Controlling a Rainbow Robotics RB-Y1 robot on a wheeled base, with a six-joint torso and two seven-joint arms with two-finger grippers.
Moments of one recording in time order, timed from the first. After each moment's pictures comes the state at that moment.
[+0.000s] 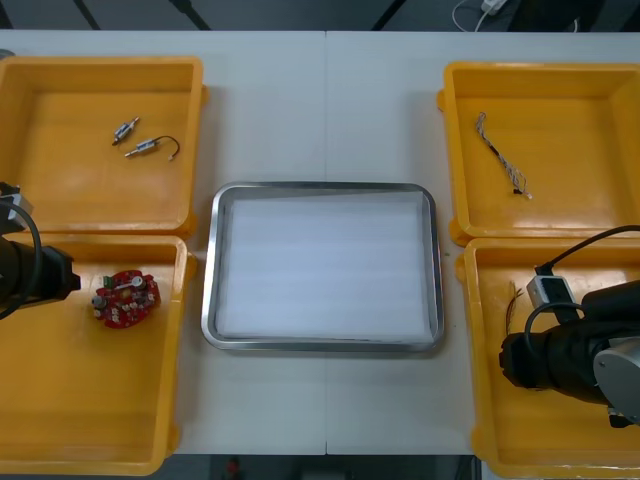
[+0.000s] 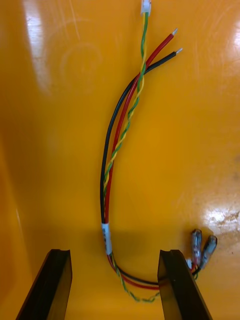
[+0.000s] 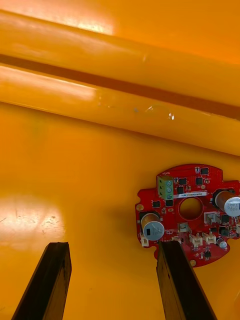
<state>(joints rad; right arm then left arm) 0.14 -0.62 0.13 -2.23 -0.47 1.52 1.15 -0.02 0.92 0.04 -2.09 0.78 1.48 -0.94</state>
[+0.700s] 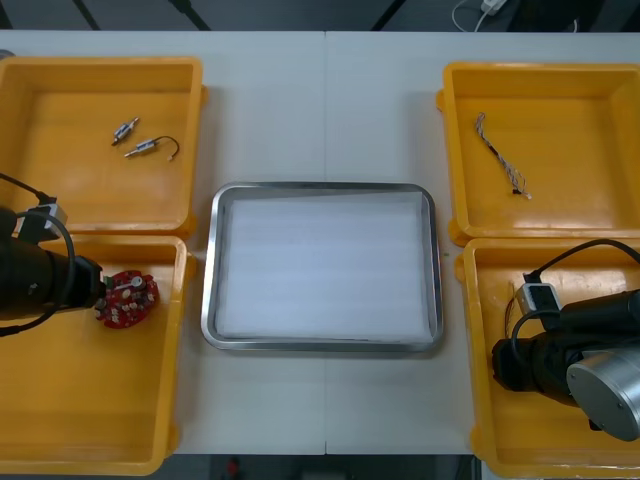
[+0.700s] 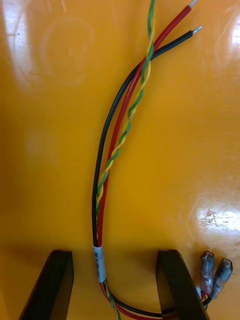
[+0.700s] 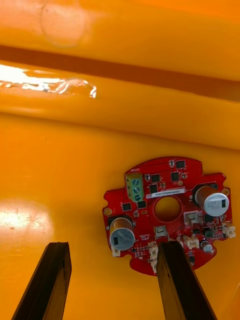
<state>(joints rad) 0.14 -0.61 0.21 -2.16 -0.38 1.43 1.14 -0.06 0.92 -0.08 -2.06 0.75 1.42 -0.94</state>
